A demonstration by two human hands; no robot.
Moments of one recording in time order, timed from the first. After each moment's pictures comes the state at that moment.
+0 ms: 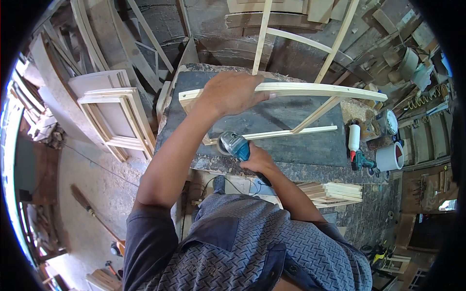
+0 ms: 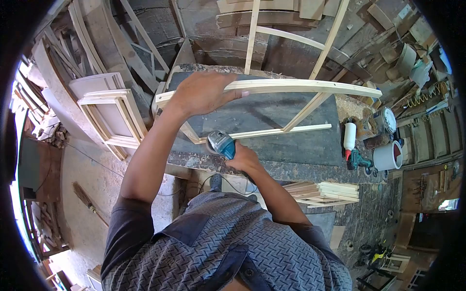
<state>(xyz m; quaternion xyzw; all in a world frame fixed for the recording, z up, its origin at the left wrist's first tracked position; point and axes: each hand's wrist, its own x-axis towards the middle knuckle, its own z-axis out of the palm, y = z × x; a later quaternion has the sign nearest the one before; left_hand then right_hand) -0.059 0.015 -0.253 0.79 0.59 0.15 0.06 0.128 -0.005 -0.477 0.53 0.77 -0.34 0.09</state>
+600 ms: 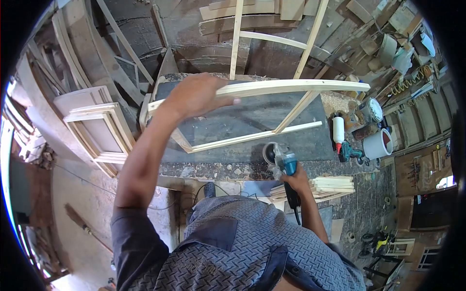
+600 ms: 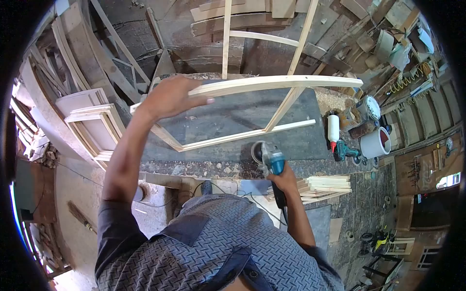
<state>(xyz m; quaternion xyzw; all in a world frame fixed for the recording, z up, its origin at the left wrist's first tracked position) -0.073 0.020 -0.252 0.81 0.57 0.15 0.07 0.340 -0.045 -0.486 0.68 0.63 -0.33 -0.17</state>
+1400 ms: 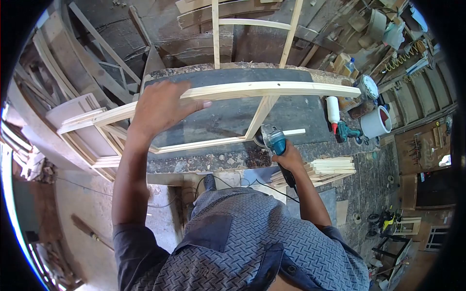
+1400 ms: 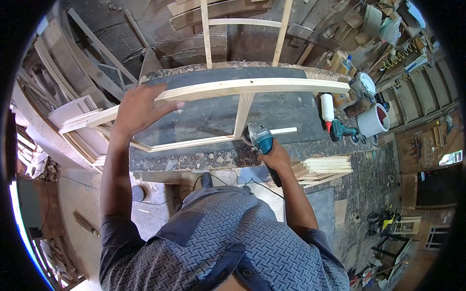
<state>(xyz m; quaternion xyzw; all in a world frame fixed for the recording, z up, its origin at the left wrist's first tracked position) -0.063 -0.019 -0.245 0.77 0.62 0.13 0.03 0.325 -0.024 -0.471 0.72 0.63 -0.29 -0.06</state>
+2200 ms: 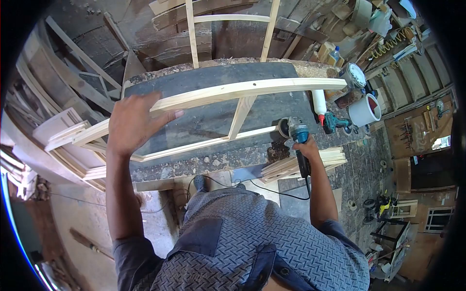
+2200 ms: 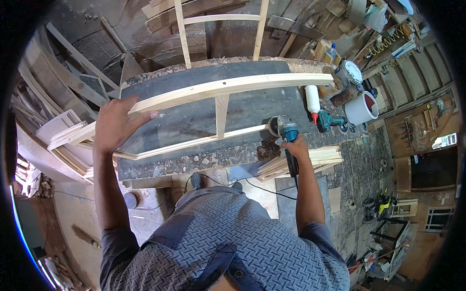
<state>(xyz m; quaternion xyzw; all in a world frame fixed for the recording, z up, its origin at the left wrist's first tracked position) -0.053 -0.019 -0.241 0.75 0.65 0.13 0.04 0.467 0.008 -0.497 0.78 0.53 -0.28 -0.18</state>
